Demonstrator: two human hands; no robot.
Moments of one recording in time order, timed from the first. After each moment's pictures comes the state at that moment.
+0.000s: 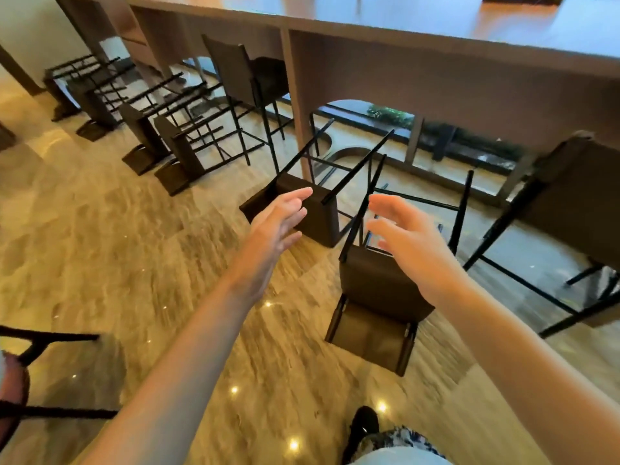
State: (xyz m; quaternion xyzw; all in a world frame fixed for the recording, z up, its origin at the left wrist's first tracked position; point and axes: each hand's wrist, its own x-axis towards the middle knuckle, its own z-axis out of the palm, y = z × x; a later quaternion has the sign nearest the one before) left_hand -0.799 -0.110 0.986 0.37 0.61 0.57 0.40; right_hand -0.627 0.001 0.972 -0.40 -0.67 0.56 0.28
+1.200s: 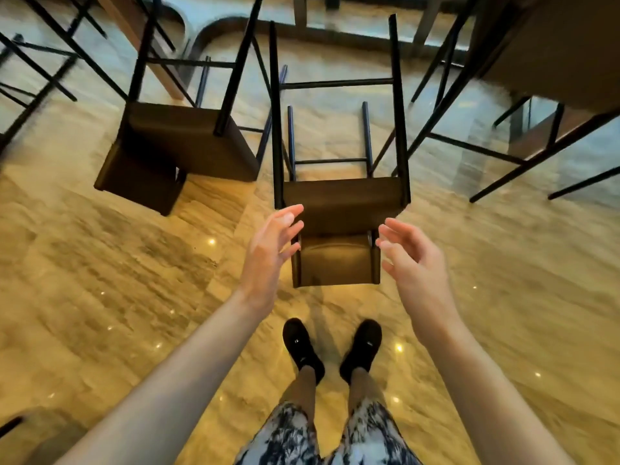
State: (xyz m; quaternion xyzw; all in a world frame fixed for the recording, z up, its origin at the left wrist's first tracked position) left_hand -0.856 0.076 0.746 0.28 0.60 0.43 0.62; right_hand -0.661 0.068 0.770 -0.68 -0.37 0.54 0.33
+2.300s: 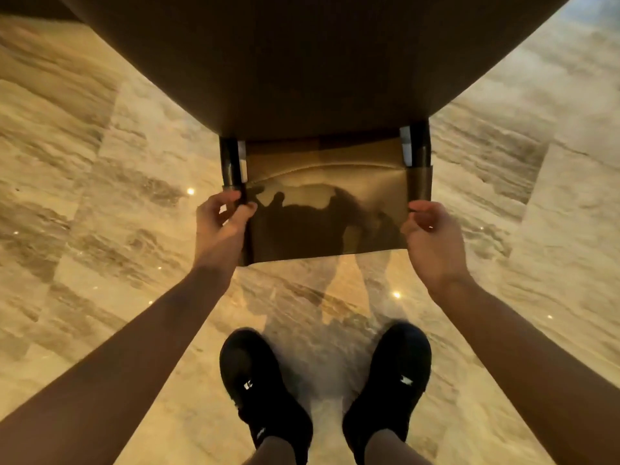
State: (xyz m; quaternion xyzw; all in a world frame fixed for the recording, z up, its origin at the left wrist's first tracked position) left_hand -0.849 0.095 0.094 0.21 0.77 0.36 0.49; right_hand -0.586 0.097 0.108 -0.80 -0.32 0.46 0.21
